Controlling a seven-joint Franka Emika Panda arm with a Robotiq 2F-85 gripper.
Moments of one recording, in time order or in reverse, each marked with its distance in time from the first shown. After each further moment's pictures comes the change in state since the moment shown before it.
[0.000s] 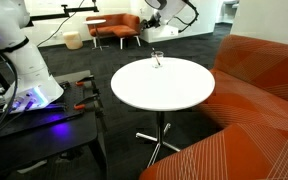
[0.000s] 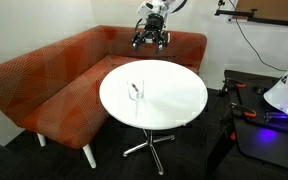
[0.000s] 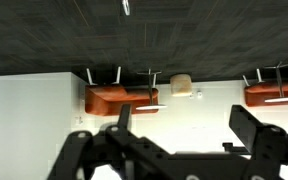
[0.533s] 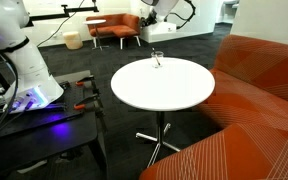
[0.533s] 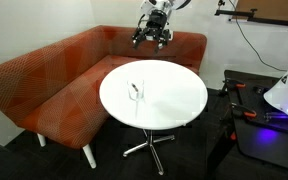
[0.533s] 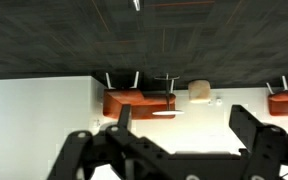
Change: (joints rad) arm 0.022 -0.084 0.002 -0.093 0.050 0.112 0.000
